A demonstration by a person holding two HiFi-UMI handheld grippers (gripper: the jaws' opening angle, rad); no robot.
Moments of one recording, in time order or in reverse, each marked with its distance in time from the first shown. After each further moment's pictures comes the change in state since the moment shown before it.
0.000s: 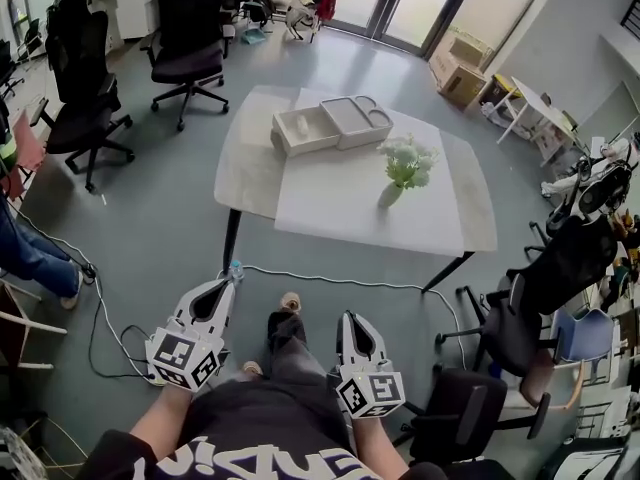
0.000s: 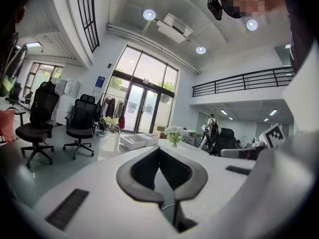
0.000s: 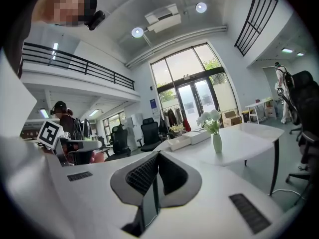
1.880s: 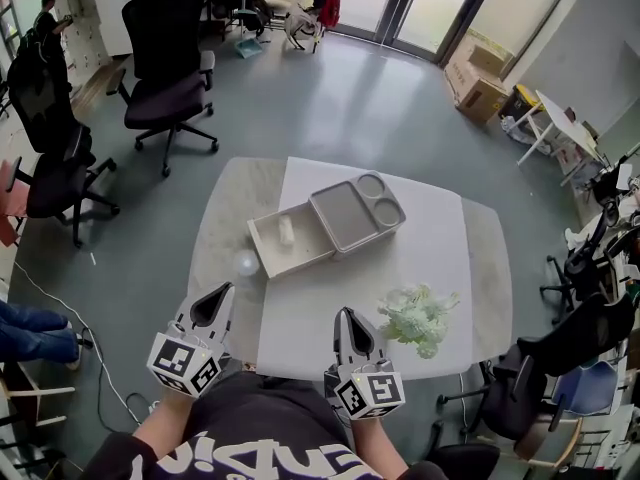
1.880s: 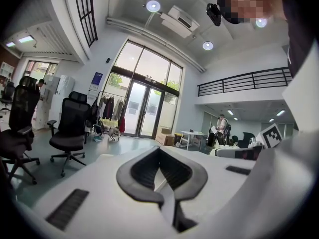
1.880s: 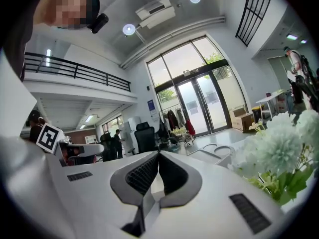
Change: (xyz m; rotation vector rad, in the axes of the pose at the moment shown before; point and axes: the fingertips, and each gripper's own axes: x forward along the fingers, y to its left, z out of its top) left arm 0.372 0.171 0.118 -0.004 0.008 0.003; right arm 0.388 -0.152 0.127 0.039 -0.017 0.048
